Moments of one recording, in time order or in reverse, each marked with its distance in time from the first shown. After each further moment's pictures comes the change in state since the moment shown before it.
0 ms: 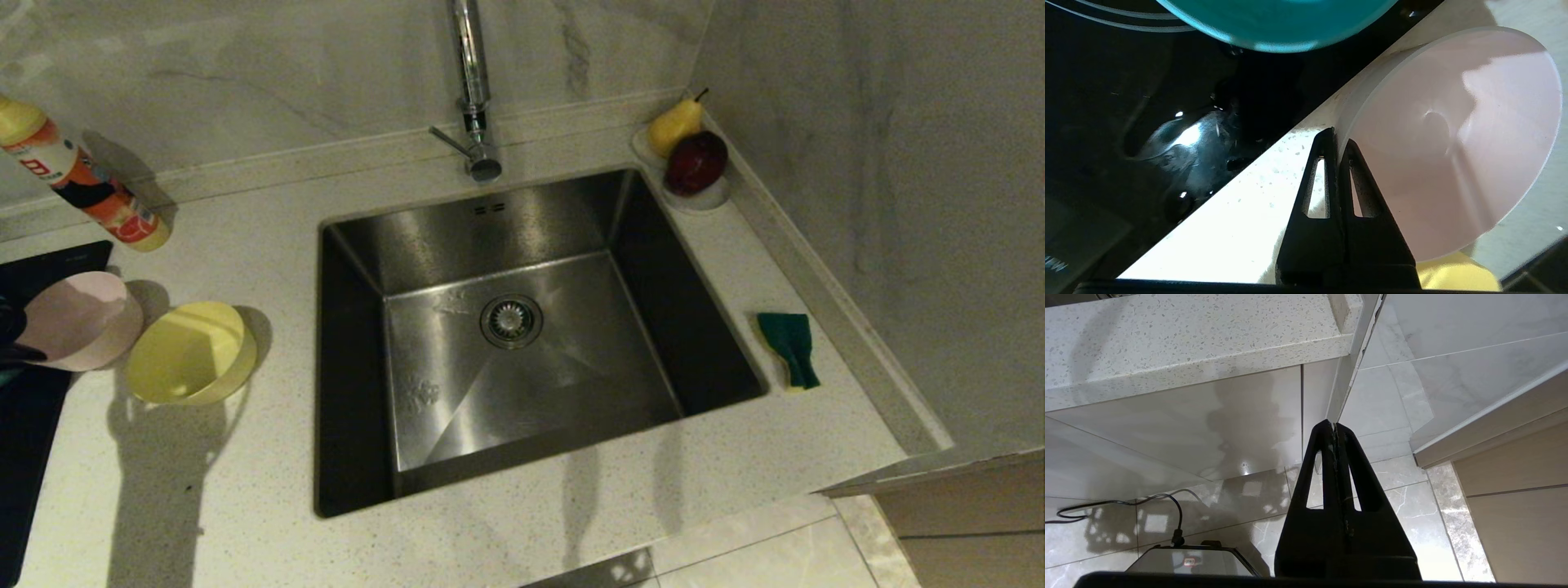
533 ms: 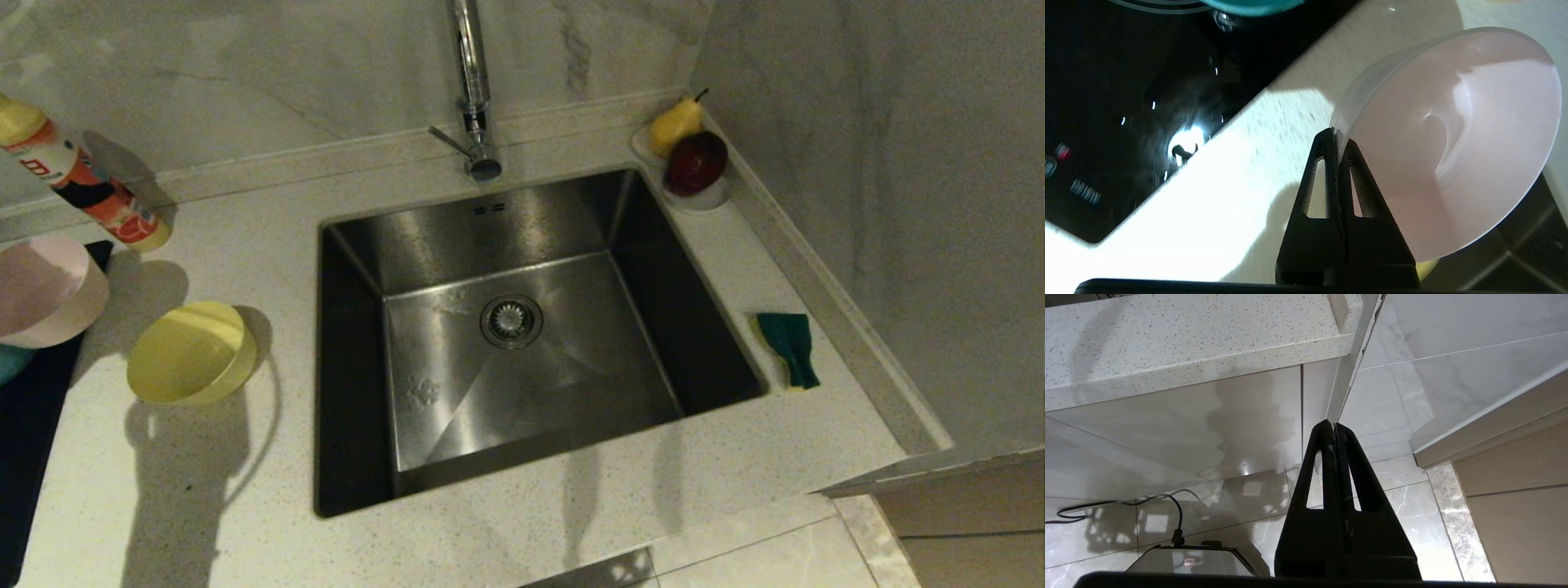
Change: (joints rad) left arm 0.015 -0.154 -0.066 0.172 -0.002 0.021; right arm 0.000 0.000 0.000 0.000 0.000 0.000
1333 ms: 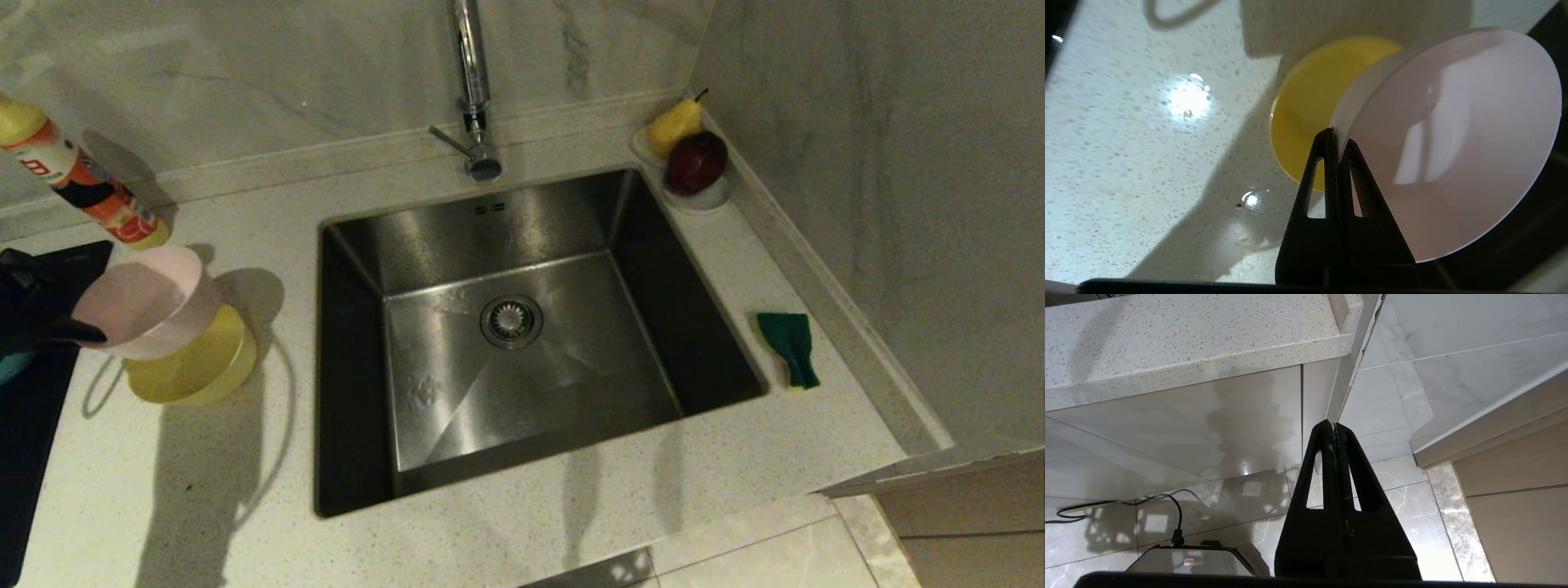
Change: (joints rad) left arm -0.266 -0.084 0.079 0.097 0.003 0.026; right arm 0.000 0.000 0.000 0.000 0.000 0.000
